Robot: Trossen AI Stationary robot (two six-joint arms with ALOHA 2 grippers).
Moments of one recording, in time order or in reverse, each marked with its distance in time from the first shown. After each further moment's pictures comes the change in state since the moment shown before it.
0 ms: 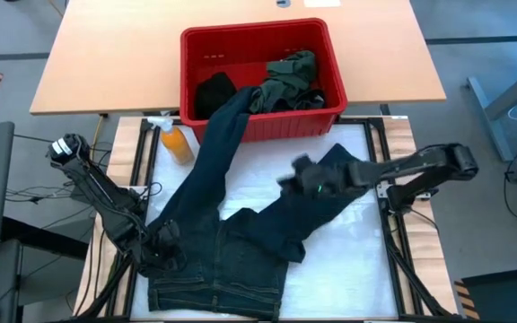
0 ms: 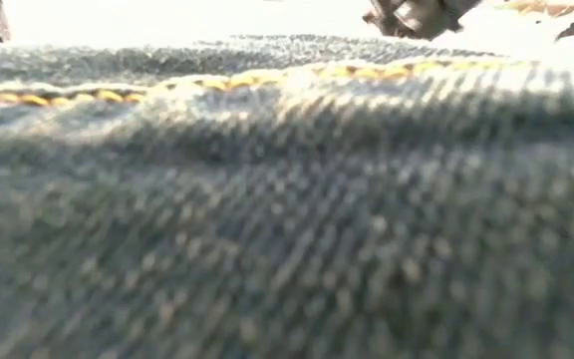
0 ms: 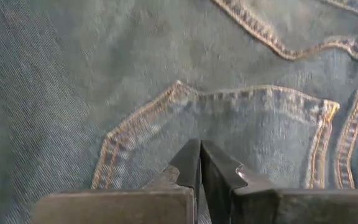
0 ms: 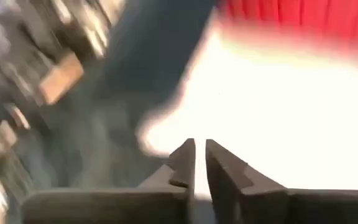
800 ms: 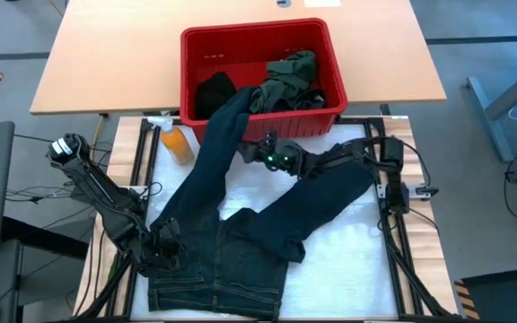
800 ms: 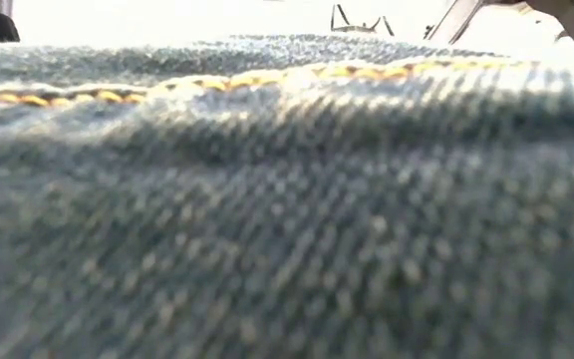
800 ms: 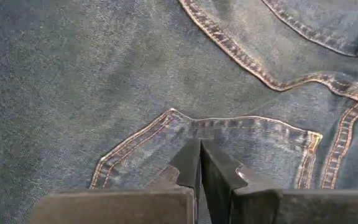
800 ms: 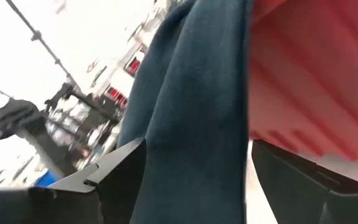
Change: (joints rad) left arm 0.001 0.000 0.001 0.035 -0.081 -0.023; right arm -0.291 0.613 0.091 1.104 -0.114 0.085
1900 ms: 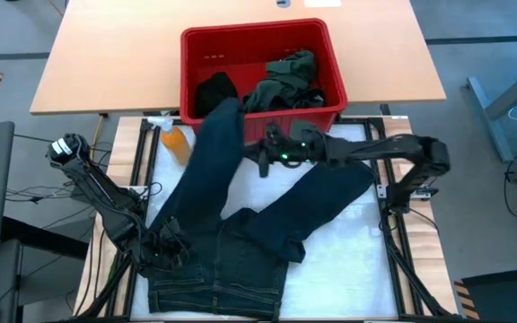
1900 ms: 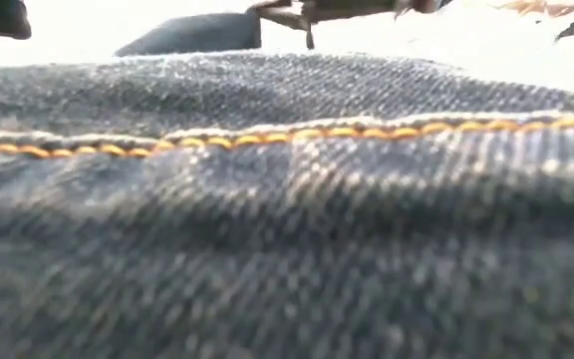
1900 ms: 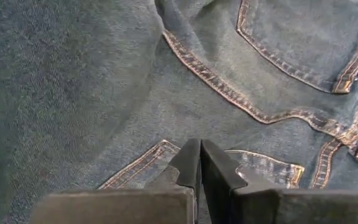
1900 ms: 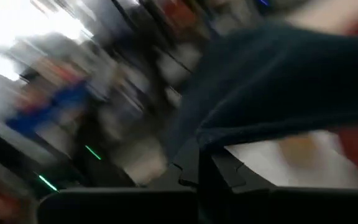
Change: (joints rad) left arm 0.000 0.000 0.000 0.048 -0.110 0.018; right arm 0.110 -0.415 0.177 -0.743 -0.272 -0.368
